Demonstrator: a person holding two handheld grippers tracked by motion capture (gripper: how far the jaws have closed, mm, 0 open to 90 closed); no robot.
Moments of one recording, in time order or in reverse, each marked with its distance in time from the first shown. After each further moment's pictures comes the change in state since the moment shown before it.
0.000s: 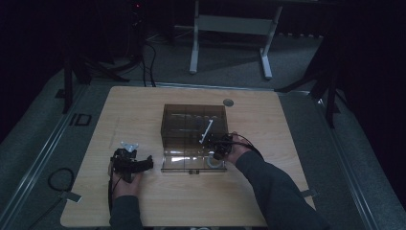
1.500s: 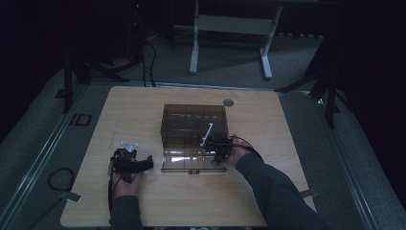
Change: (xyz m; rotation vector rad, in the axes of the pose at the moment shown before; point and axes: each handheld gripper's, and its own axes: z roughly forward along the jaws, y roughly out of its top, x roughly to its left) left arm 0.000 0.000 0.000 0.000 0.000 0.000; right arm 0.000 -0.005 0.015 0.032 0.017 0.003
